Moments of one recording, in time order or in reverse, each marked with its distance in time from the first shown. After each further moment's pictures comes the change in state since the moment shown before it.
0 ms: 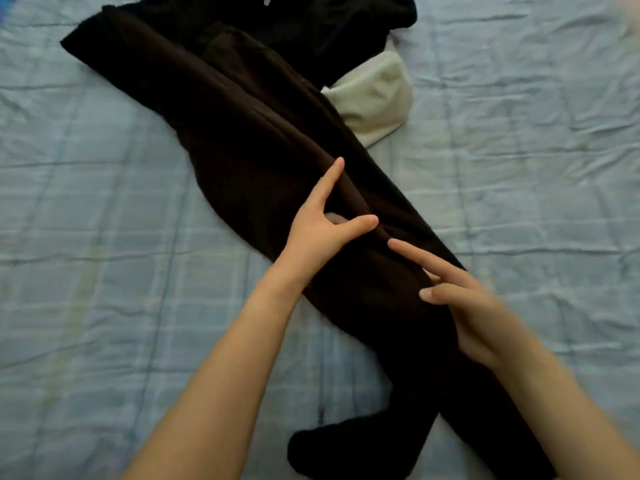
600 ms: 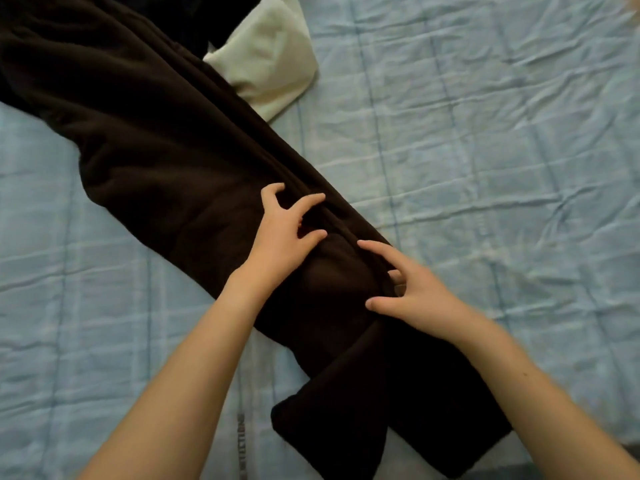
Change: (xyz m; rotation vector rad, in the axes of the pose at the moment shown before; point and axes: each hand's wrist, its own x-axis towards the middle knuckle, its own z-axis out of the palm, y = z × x) left_hand 0.030 -0.060 0.095 0.756 -0.132 0.079; right_hand -0.030 0.024 -0.110 -0.608 0.323 0.101
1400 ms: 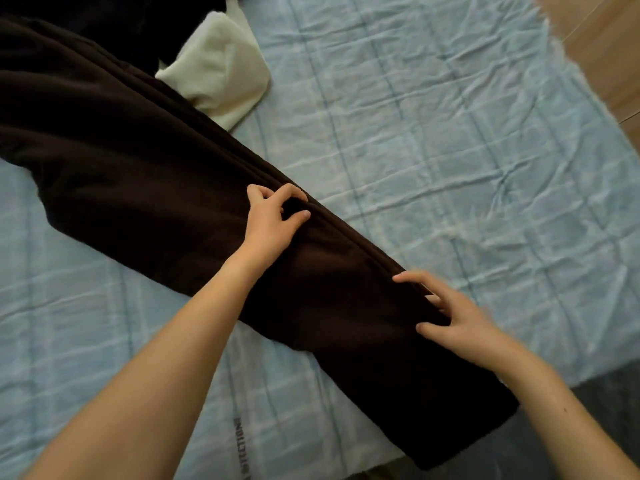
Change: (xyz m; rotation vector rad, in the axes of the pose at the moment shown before) left_hand 0.029 0.011 0.015 -0.150 0.023 0.019; right_hand -0.089 0.048 -0.023 -0.060 0.149 -0.025
